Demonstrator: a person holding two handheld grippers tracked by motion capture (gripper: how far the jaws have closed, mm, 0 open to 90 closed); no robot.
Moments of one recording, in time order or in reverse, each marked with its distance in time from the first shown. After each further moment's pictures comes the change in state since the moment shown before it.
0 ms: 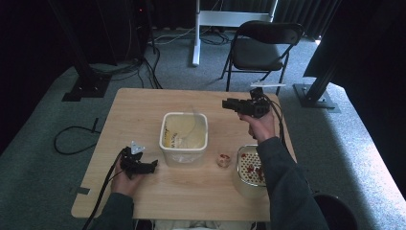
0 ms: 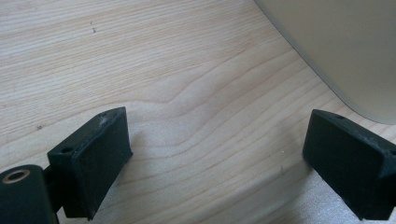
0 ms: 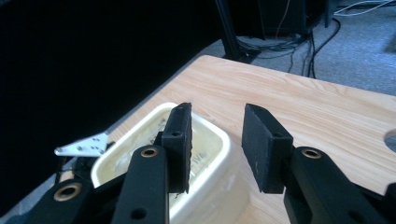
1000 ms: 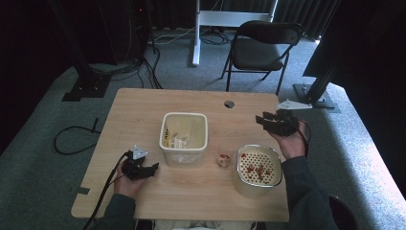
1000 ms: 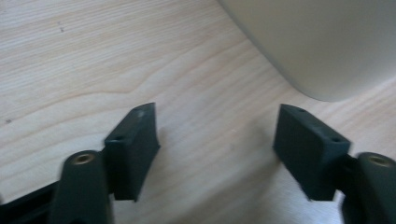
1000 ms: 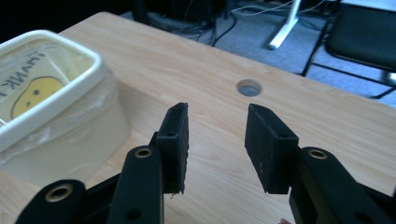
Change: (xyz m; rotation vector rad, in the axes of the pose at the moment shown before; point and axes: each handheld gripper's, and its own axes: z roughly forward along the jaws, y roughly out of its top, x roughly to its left) left arm -0.018 -0.005 -0.013 0.002 -0.040 0.043; right arm -0.037 -0.056 -0.066 0.047 -0.388 -0.165
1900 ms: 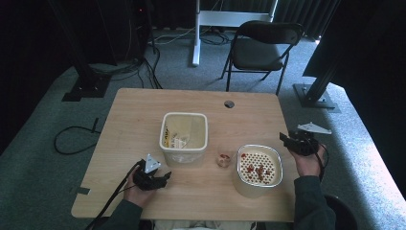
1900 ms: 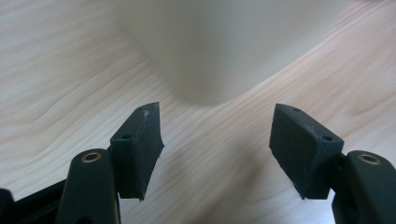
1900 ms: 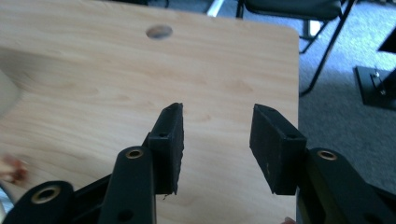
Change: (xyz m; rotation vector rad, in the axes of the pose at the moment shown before) left arm -0.062 0.001 -0.017 -0.097 -0.109 0.119; right arm -0.056 -0.097 -0.013 0.040 -0.243 0.132
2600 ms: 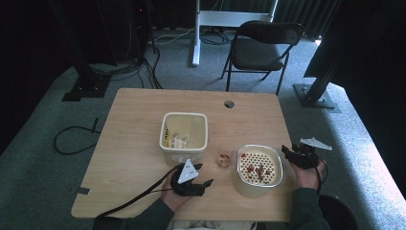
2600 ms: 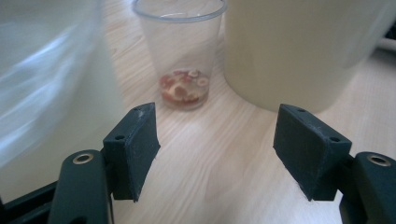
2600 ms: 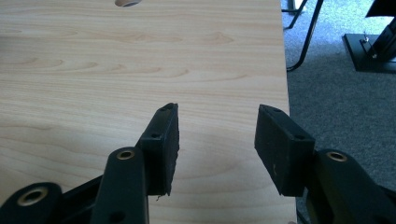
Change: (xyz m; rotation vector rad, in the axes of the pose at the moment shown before) left arm -0.094 0.050 0.041 -0.234 -0.257 0.173; right arm -0.012 -0.054 0.007 0.012 -0.044 0.118
